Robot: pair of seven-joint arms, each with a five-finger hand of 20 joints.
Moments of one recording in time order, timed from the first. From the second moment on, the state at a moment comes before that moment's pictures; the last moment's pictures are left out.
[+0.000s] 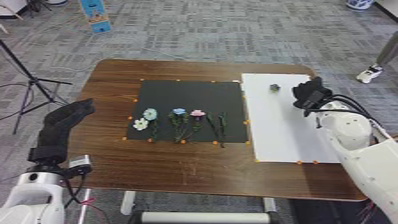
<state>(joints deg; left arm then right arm) 127.7 -52.3 -100.5 -119.6 65.2 20.8 10.9 -71.2 -50.0 69.8 -74.3 -167.5 1.0 -6.1</state>
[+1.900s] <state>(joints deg) 124.4 -51.1 -99.3 -118.3 65.1 19.2 10.5 -64.4 -67.2 51.2 -75.2 -166.6 10.1 -10.8</state>
